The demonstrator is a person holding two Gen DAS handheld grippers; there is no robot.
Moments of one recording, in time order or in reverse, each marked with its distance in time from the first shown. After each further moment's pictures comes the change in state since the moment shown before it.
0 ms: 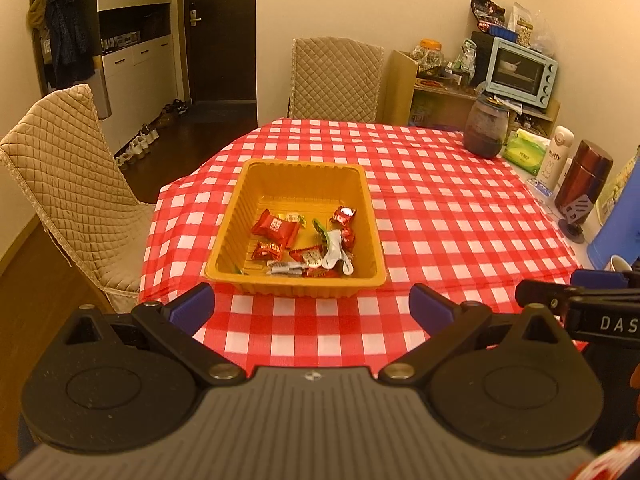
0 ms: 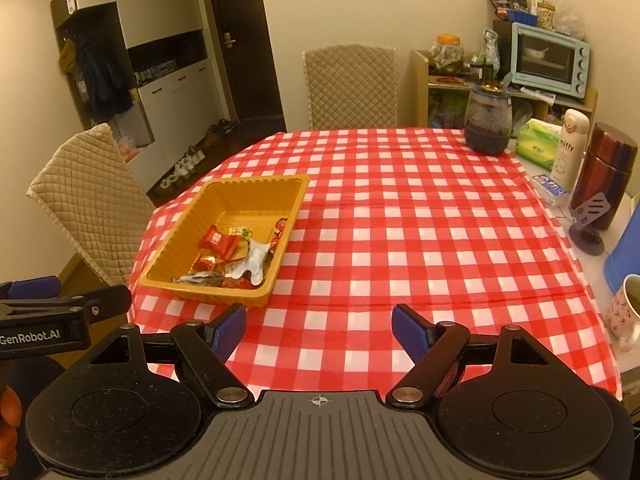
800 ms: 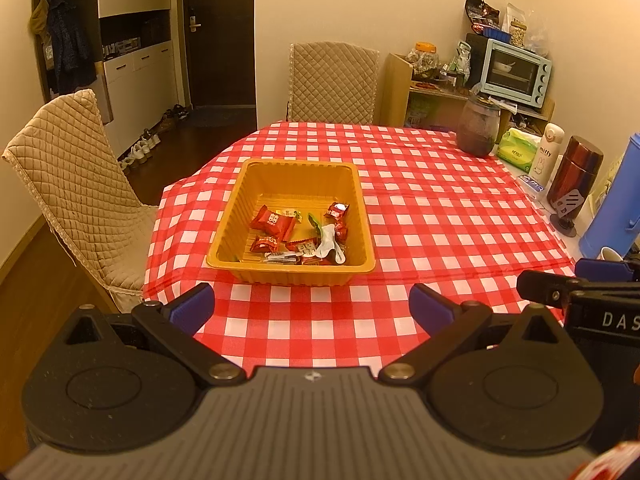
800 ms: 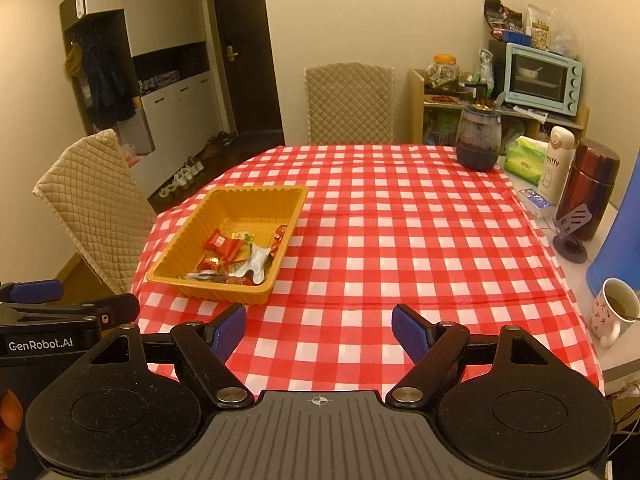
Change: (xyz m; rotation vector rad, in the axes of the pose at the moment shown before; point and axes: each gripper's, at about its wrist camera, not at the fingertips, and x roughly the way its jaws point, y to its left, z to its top) left arm -0.028 -0.009 -0.014 0.008 -0.020 0.002; right arm -0.032 0.005 -0.016 -0.027 -0.050 -0.017
